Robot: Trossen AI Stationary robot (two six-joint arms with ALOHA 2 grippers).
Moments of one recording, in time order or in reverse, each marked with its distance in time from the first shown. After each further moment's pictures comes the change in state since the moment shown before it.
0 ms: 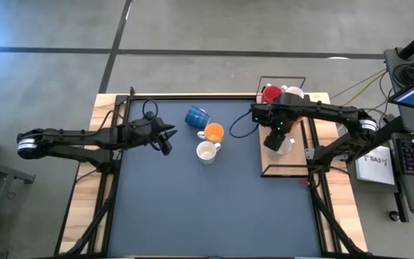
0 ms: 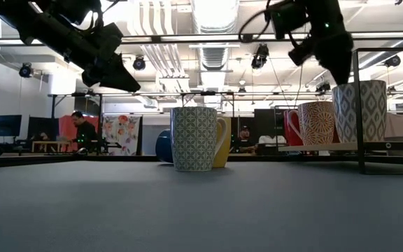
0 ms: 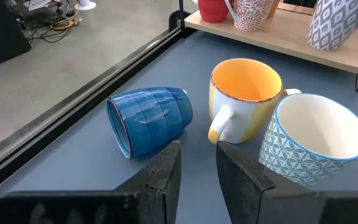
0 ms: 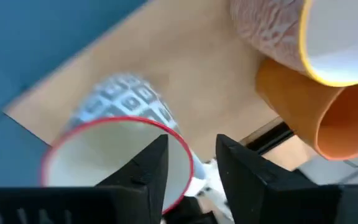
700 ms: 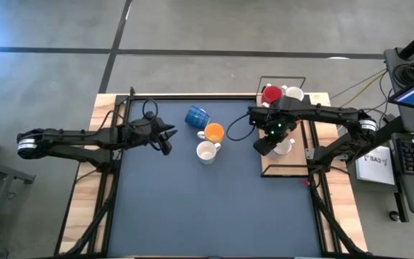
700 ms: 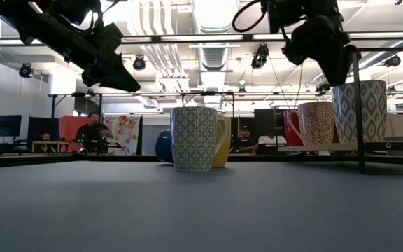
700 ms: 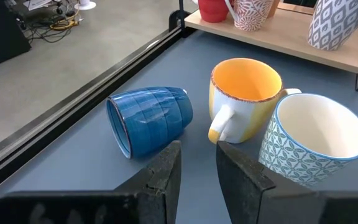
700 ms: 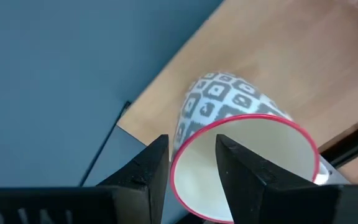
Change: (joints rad) left arm 0.000 0.000 0.000 -0.001 0.000 0.000; right arm 0.054 0.000 -0.009 0.113 -0.251 0.297
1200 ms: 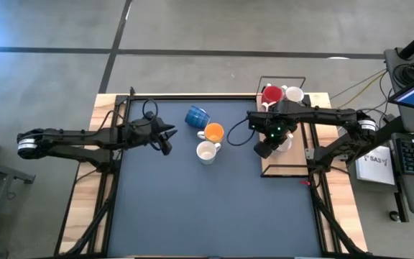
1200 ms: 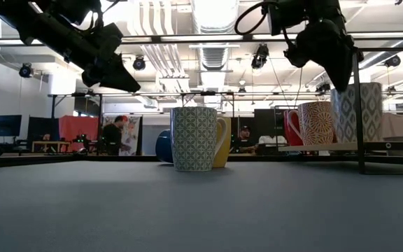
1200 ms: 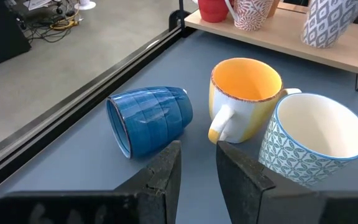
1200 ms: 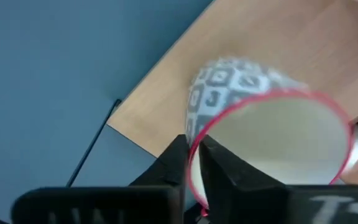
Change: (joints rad) left arm 0.000 0.000 0.000 0.000 0.000 0.000; right arm 0.032 0.003 -0.029 0.006 0.030 0.015
